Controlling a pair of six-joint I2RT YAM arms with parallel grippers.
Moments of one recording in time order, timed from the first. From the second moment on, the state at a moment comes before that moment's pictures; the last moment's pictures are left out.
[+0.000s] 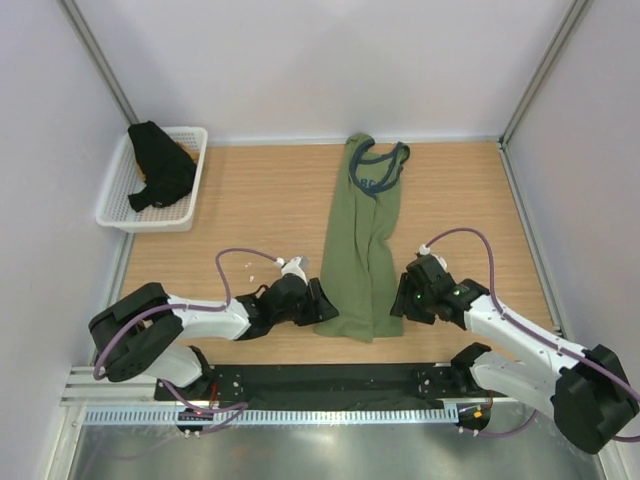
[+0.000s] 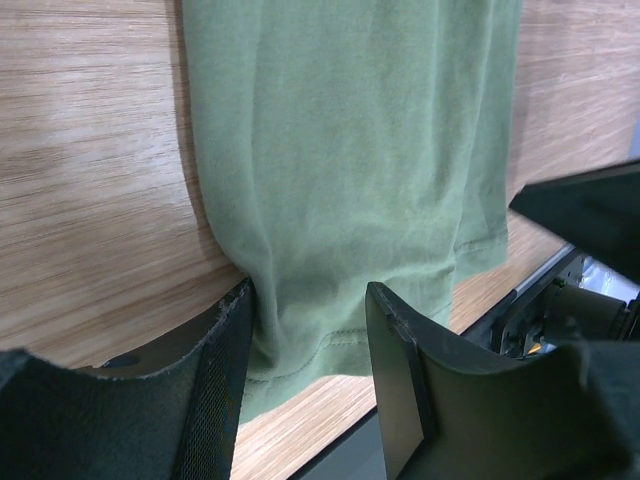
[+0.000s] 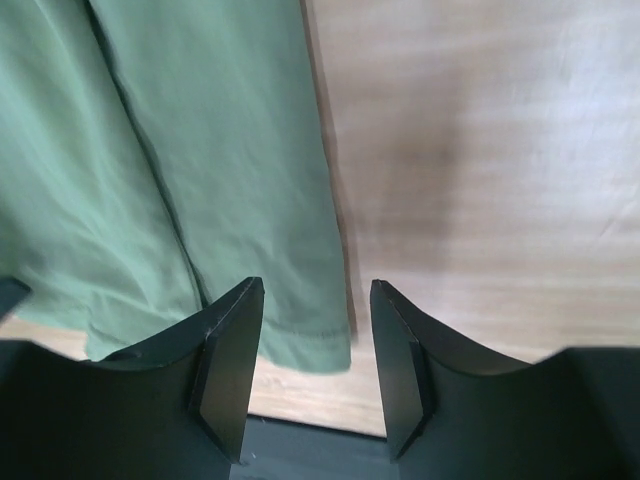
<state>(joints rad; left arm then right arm) -0.98 1.43 0.44 0.30 -0.04 -1.07 0.54 1.01 0.50 -0.55 0.03 0.76</state>
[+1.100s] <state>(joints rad) -1.13 1.27 0.35 0.18 -0.17 -1.17 0.68 0.83 0.38 -0.66 0.04 0.90</state>
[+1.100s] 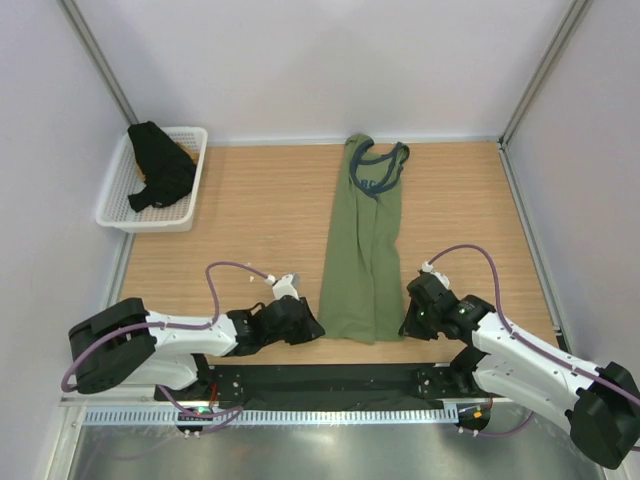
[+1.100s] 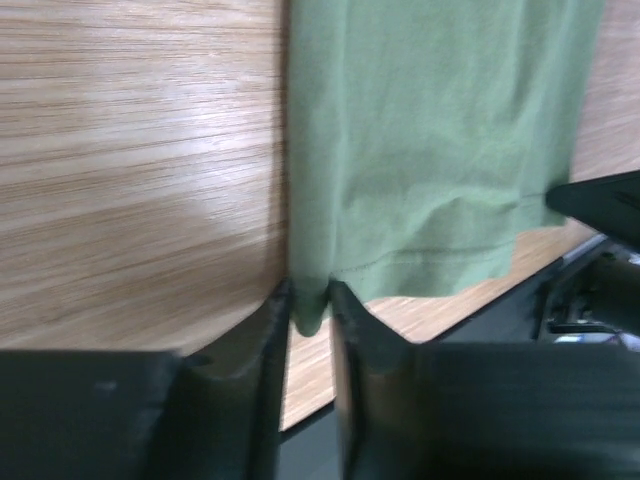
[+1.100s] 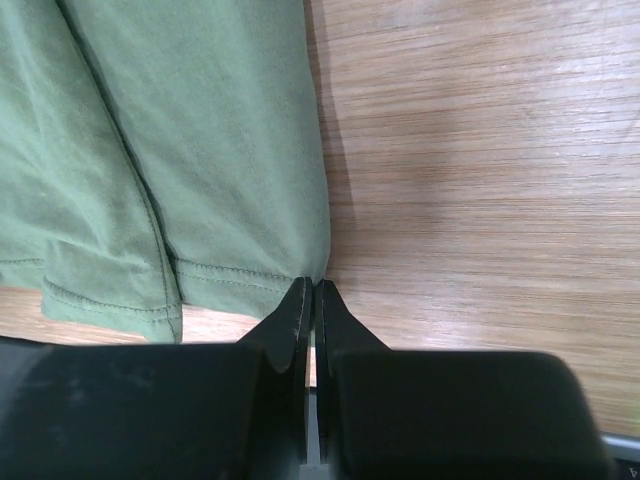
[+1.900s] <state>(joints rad) -1.13 1.03 0.56 -0.28 -0.19 -1.09 0.68 0.72 0.64 -0.93 0.12 0.88</state>
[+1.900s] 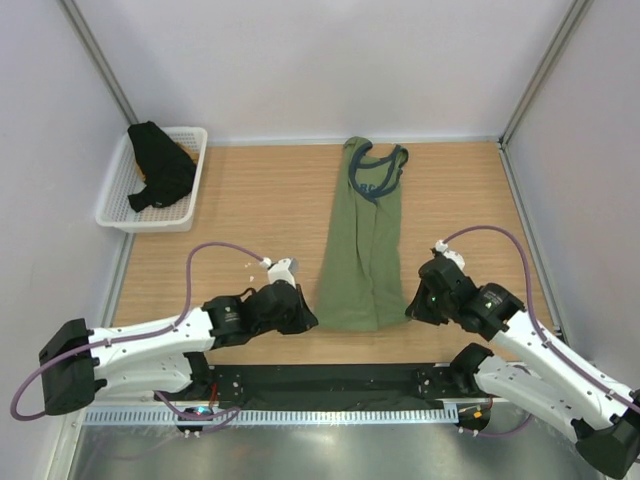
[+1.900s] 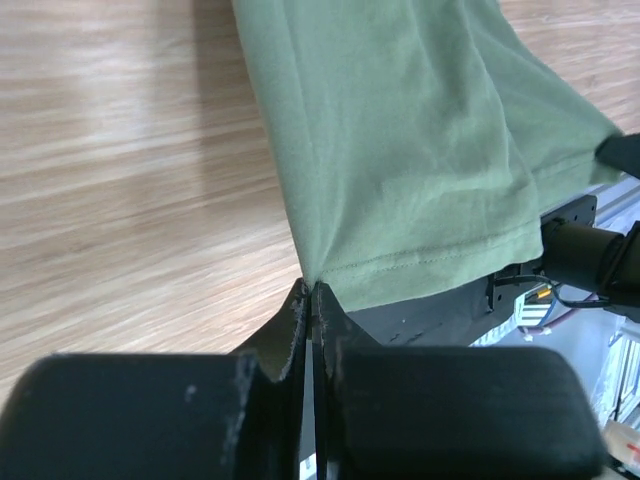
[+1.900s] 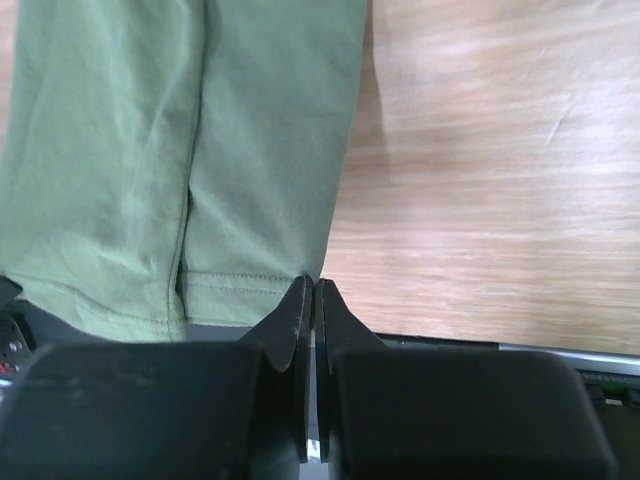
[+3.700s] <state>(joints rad) -0.52 2.23 1.92 -0.49 0.19 -0.70 0.16 1.93 1.55 -0.60 0.14 0.58</state>
